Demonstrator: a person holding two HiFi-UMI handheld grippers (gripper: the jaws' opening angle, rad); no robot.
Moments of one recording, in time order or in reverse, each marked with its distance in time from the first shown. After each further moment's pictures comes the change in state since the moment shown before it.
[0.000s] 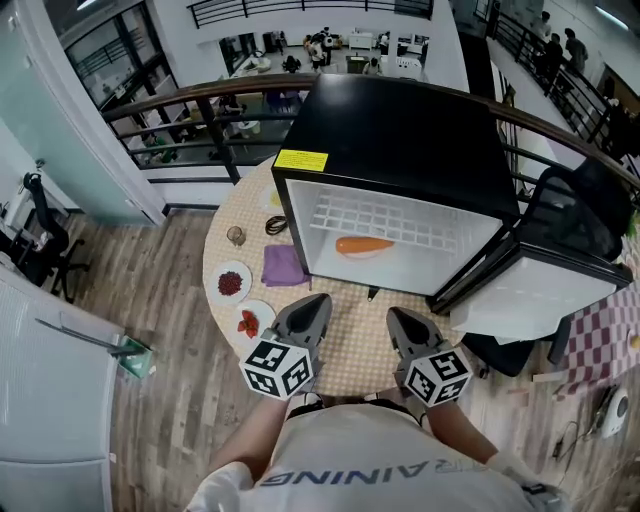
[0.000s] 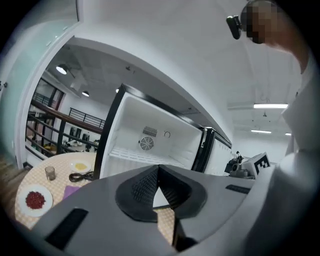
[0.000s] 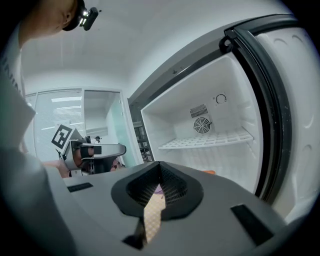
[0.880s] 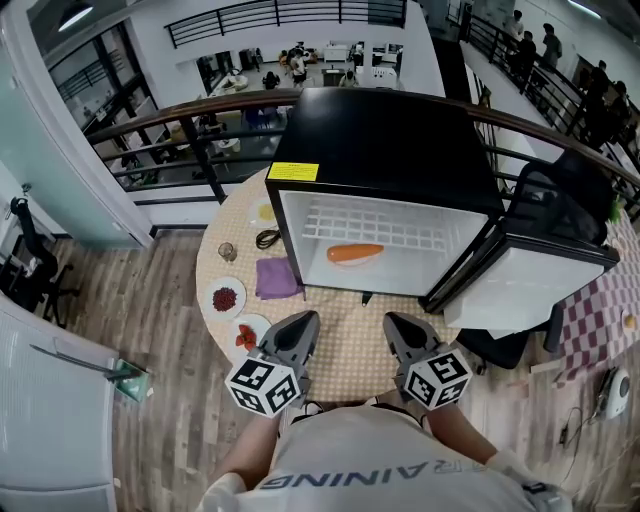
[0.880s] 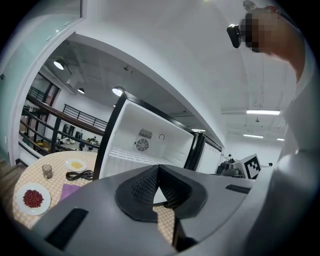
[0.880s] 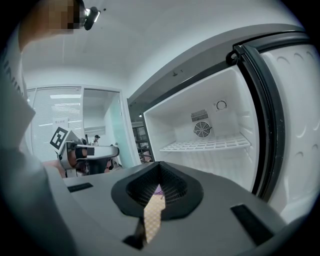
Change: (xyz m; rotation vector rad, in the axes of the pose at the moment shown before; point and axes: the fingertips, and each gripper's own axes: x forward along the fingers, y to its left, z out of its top) left arm -0.031 -0.001 0.005 -0.015 -0.014 -0.081; right arm -0.010 0.015 0.009 -0.029 -0.018 -0.037
